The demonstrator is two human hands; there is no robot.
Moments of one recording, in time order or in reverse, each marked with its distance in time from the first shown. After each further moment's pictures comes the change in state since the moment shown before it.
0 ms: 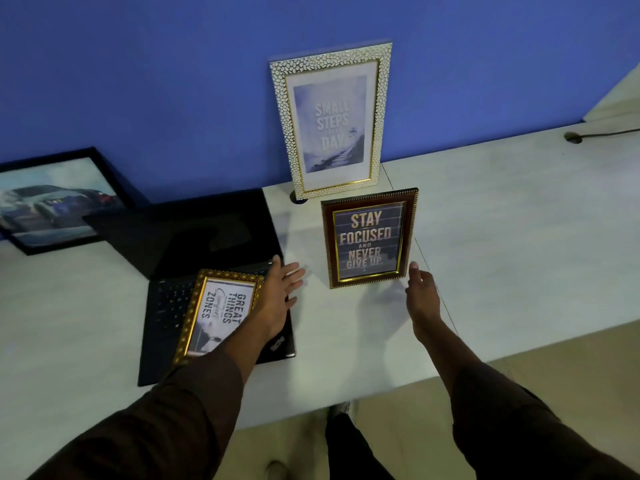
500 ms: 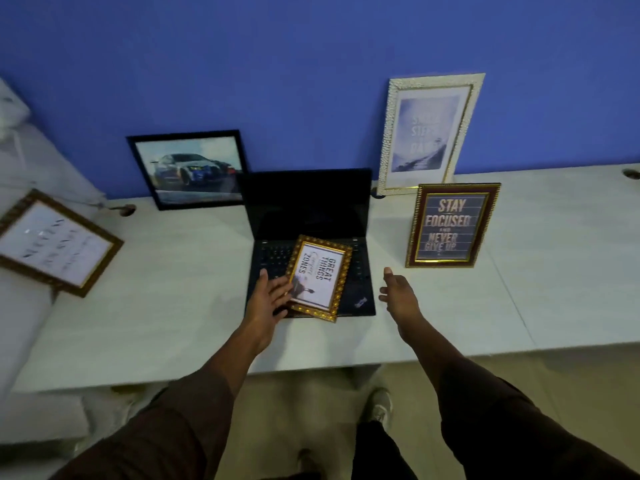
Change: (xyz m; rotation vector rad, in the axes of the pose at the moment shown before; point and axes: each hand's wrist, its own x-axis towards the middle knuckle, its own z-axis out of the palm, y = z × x) left_hand -0.146 -0.047 -0.219 -0.121 0.108 0.101; right_hand -0.188 0.034 0.133 -0.037 -0.311 -0.156
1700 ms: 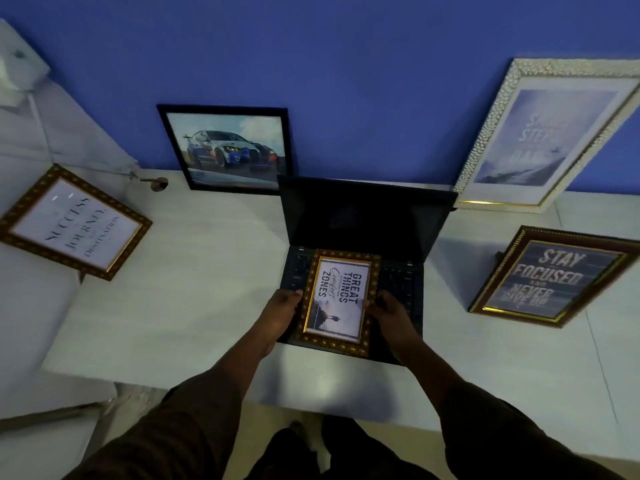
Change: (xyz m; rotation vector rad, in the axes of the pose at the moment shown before) left_hand 0.096 0.036 -0.044 0.363 0.201 -0.172; right_hand 0.095 -0.005 0.114 0.085 -0.446 0.079
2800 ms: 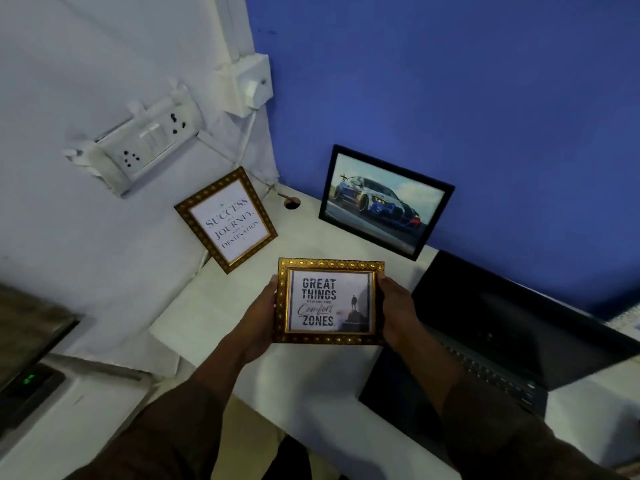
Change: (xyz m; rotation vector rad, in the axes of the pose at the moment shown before) left_hand -0.027 -0.011 -0.250 -0.639 -0.017 0.143; right_hand 0.035 -0.135 0.281 -0.043 -0.080 0.078
